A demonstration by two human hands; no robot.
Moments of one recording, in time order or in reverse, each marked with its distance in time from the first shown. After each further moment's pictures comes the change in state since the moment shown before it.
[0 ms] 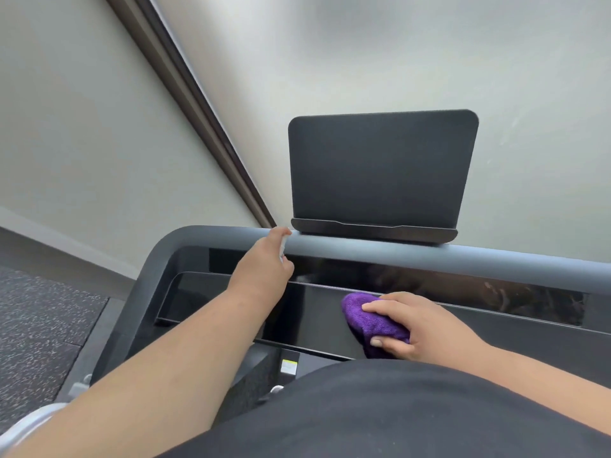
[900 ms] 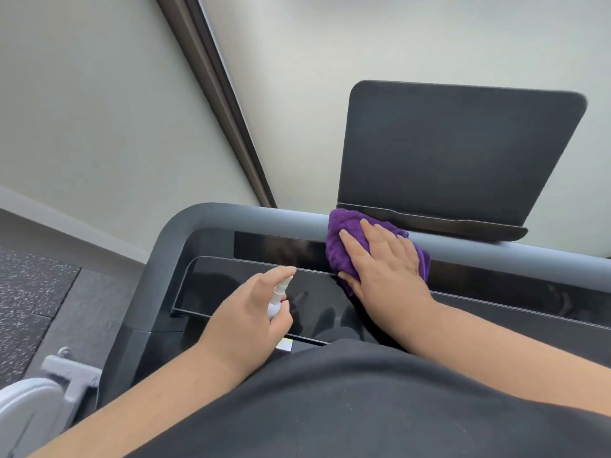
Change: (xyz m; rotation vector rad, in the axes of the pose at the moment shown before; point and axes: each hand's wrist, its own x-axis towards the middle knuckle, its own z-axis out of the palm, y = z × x) left_hand -0.062 -0.101 -0.036 -0.183 -0.027 0.407; right_hand 0.126 -0.077 0.052 -0.469 0.275 0.209
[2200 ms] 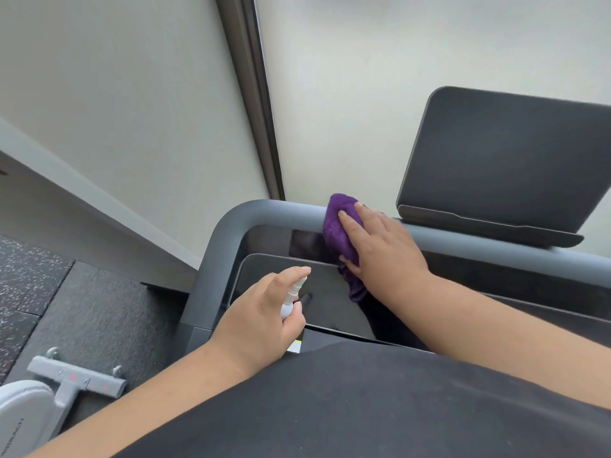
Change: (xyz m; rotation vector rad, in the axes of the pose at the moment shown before) left_hand -0.022 -0.065 -0.056 -0.058 0.022 0.080; right_hand 0.067 -0.086 0.008 -0.165 -0.149 -0.095
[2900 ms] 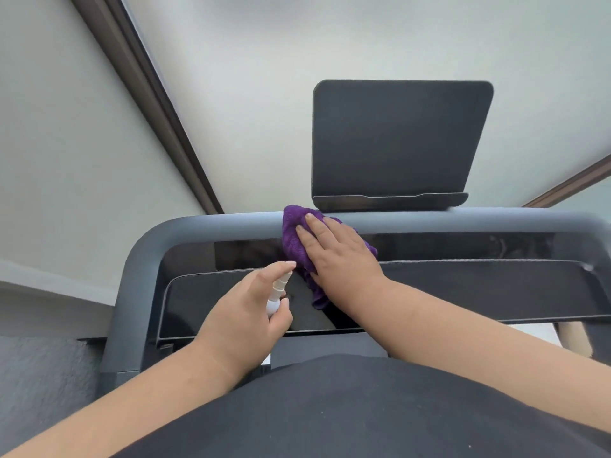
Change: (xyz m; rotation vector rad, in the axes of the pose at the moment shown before) left_hand 0.032 0.040 0.039 -0.072 -0.094 0.099; right_hand -0.052 0.026 0.017 -0.019 -0.047 0.114
